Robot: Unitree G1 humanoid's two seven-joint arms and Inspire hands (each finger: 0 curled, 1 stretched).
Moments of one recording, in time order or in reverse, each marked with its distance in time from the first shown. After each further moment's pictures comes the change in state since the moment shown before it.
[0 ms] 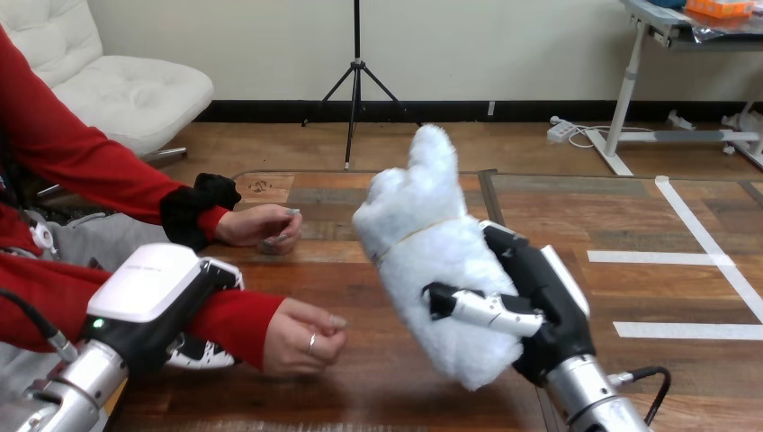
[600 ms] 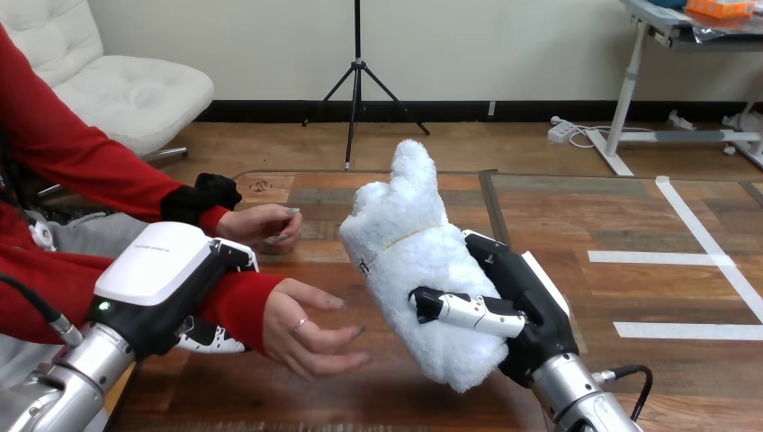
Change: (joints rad) left arm 0.024 0.002 0.052 -0.106 -0.010 0.006 -0.045; right arm -0.044 0.009 0.004 0.091 0.004 -0.006 0.017
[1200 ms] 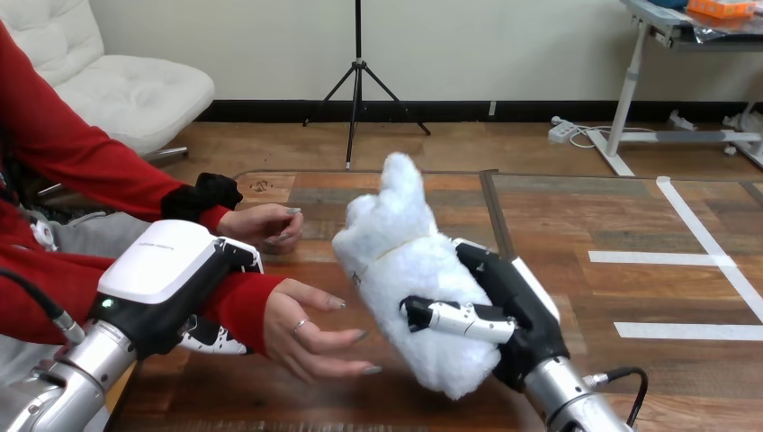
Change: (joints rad) left arm 0.025 0.000 0.034 -0.082 -0.002 0.008 -0.059; right arm -0.045 0.010 0.009 0.119 -0.054 -0.036 -0.024
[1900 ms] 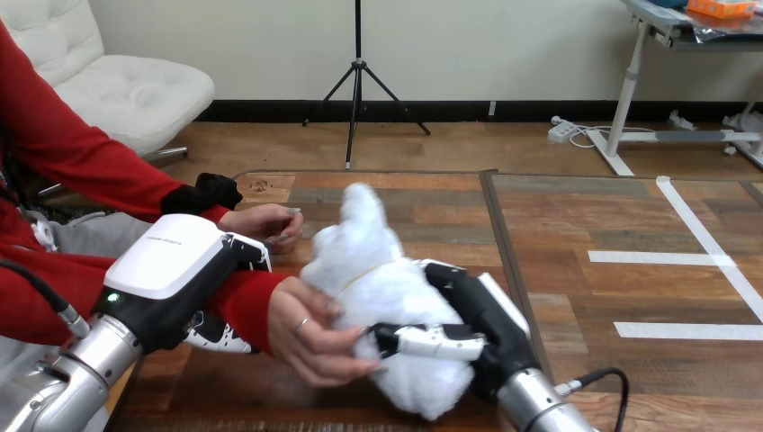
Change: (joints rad) left arm 0.006 -0.003 0.015 -0.046 -0.002 0.000 -0.035; right arm -0.019 0.032 0.062 0.103 -0.103 -0.095 -0.020
